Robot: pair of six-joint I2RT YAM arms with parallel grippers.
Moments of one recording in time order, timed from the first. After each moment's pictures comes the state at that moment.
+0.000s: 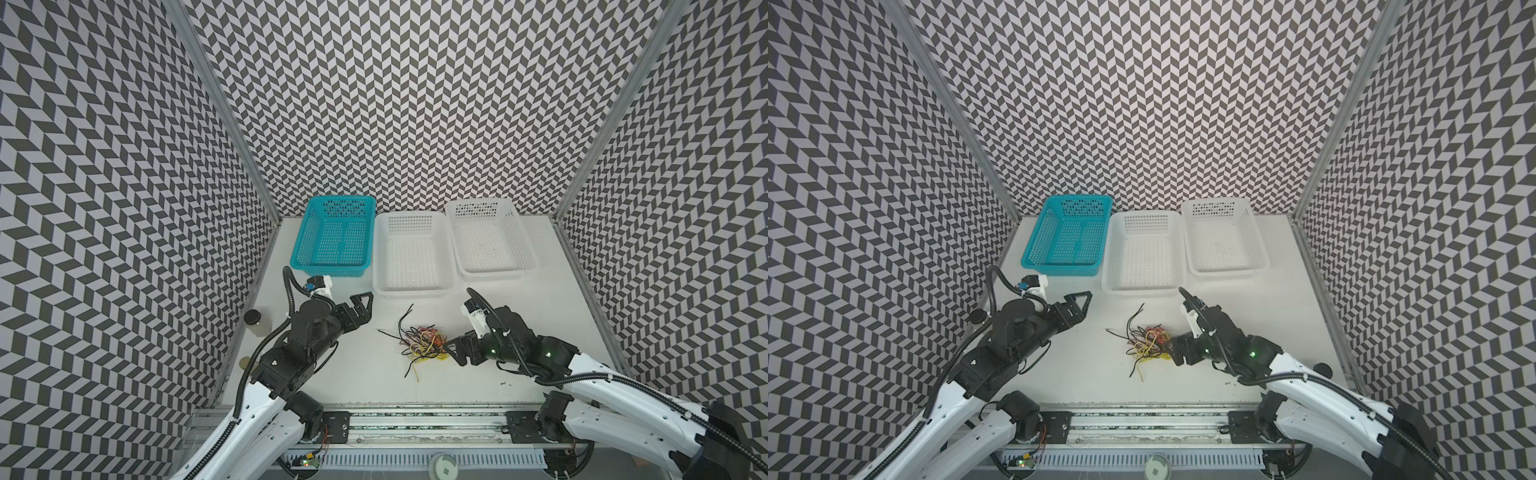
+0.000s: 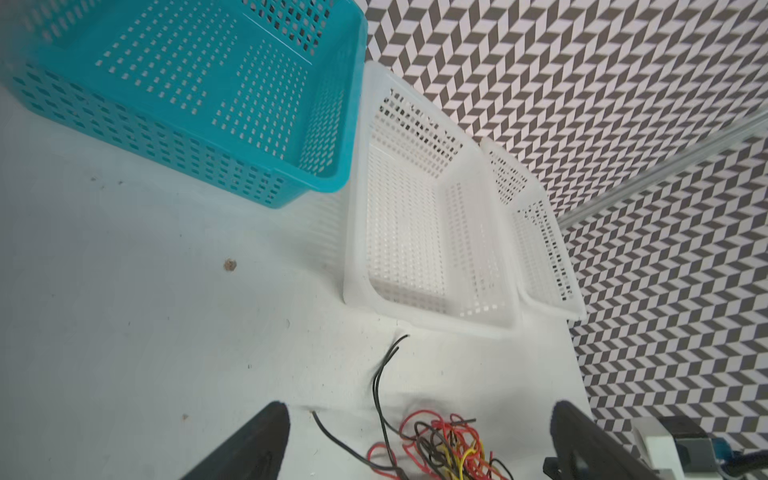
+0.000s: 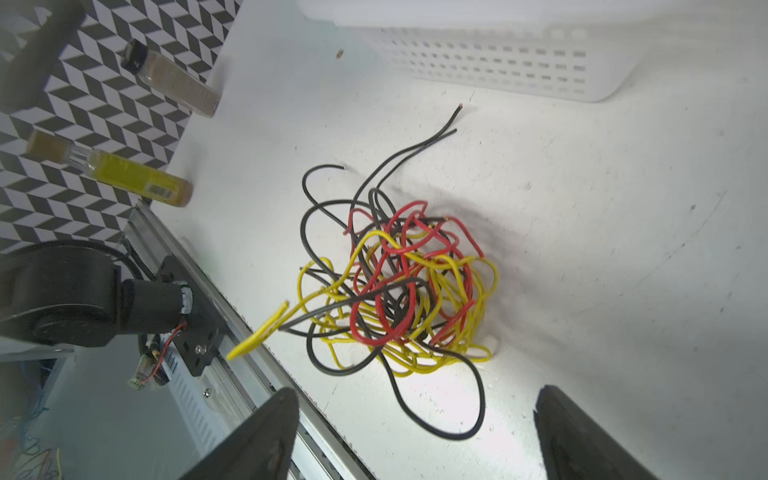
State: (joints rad) left arm -0.54 0.61 0.62 -0.38 -0.03 -0.77; right arm 0.82 0.90 0.56 -0.31 -0.10 0.59
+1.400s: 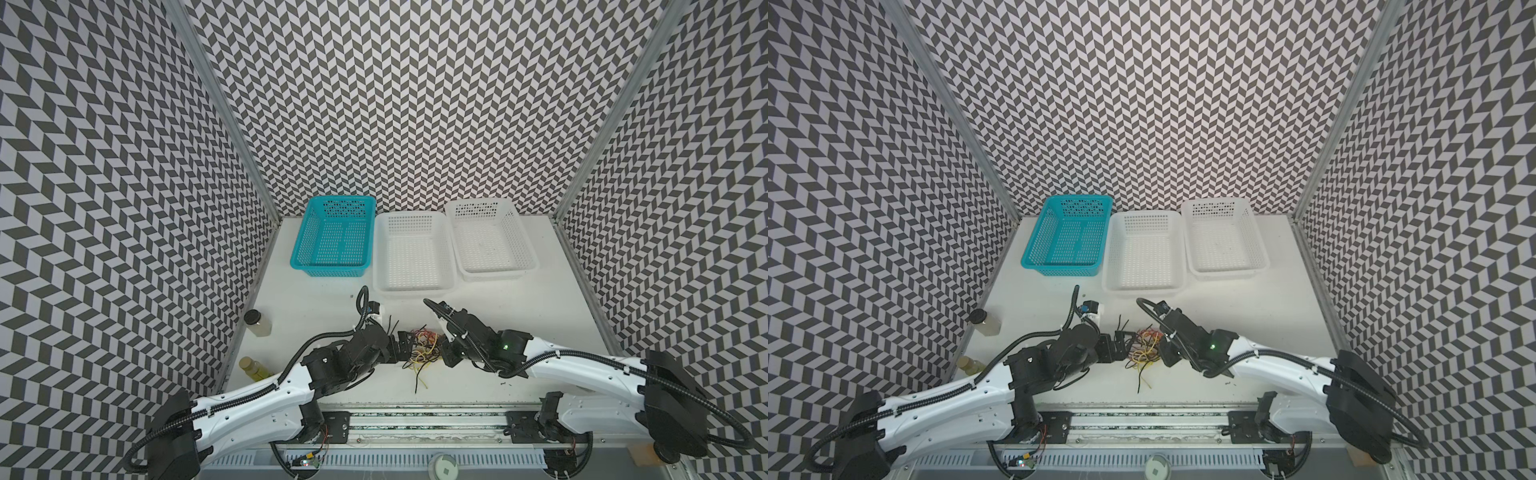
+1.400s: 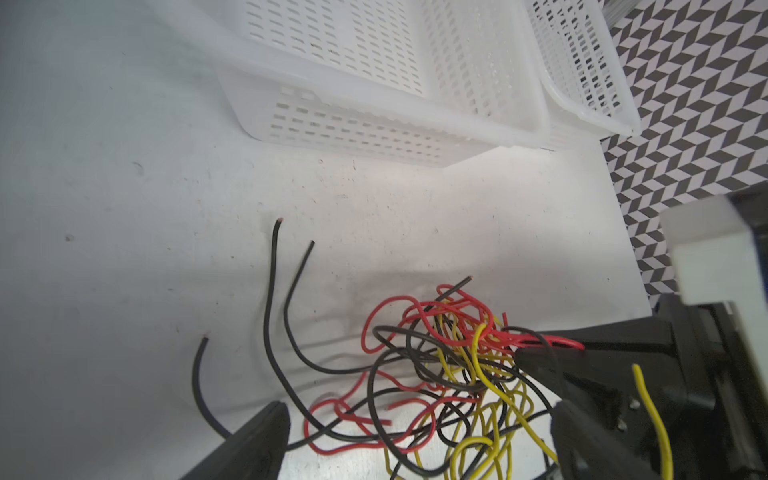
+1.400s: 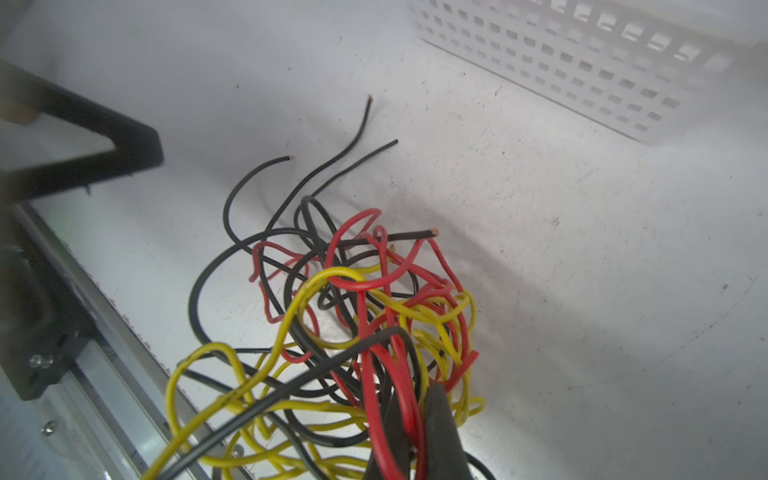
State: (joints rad) left arm -1.00 0.87 0.49 -0.20 -0.15 -0.89; right arm 0.97 1.23 0.68 -0.20 0.11 0.45
